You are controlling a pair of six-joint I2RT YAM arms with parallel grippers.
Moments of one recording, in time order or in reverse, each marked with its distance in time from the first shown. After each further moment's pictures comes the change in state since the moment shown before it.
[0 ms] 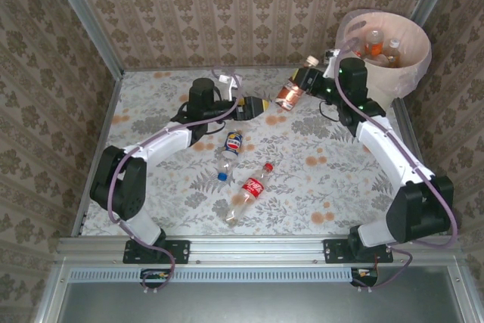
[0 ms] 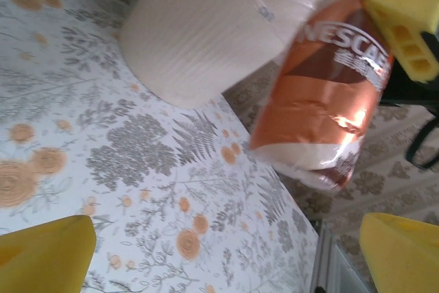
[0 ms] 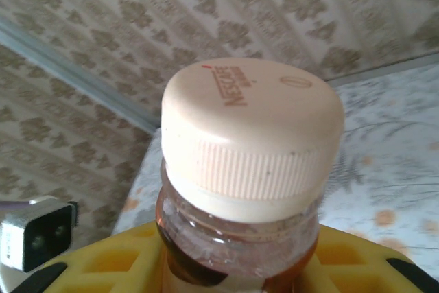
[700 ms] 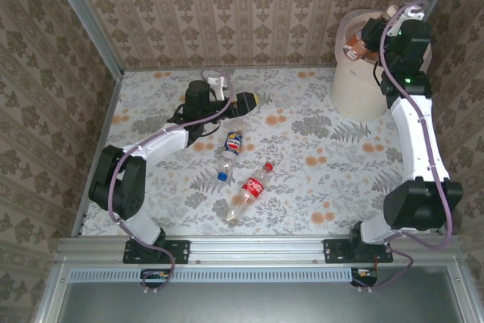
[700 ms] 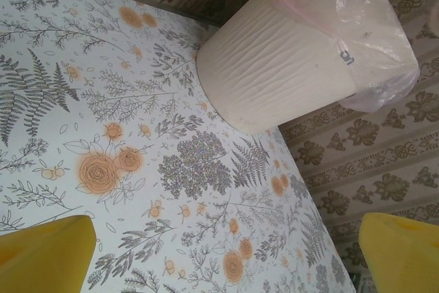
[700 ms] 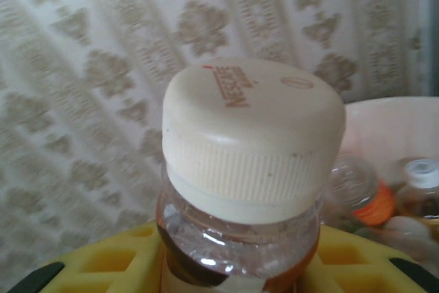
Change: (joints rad) left arm 0.033 0.000 -0.035 -0.019 -0.163 -0.056; right arm -0.315 0.119 0.391 -0.073 0.315 -0.184
